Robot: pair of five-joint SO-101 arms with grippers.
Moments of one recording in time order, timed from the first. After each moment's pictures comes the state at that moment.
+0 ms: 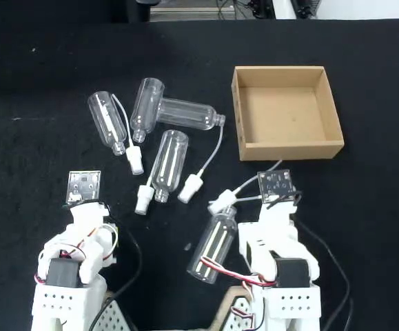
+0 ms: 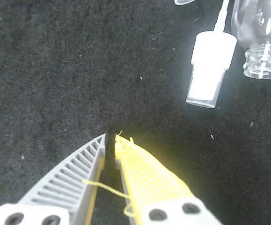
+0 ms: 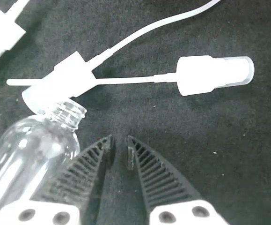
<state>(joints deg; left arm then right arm) -0.4 -103.3 96.1 72.3 3.1 -0.4 -103.0 97.0 74.5 2.6</state>
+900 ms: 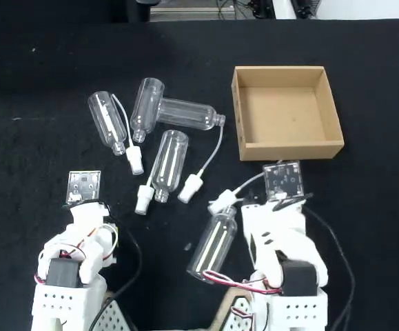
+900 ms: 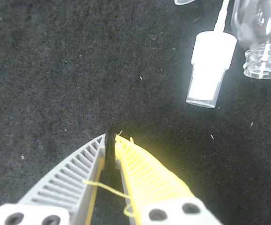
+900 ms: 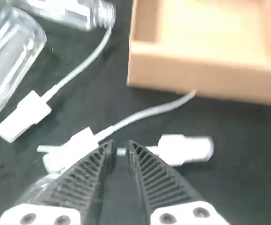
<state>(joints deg) -0.4 -103.3 96.1 72.3 3.1 -0.4 -103.0 86.6 65.7 10.6</state>
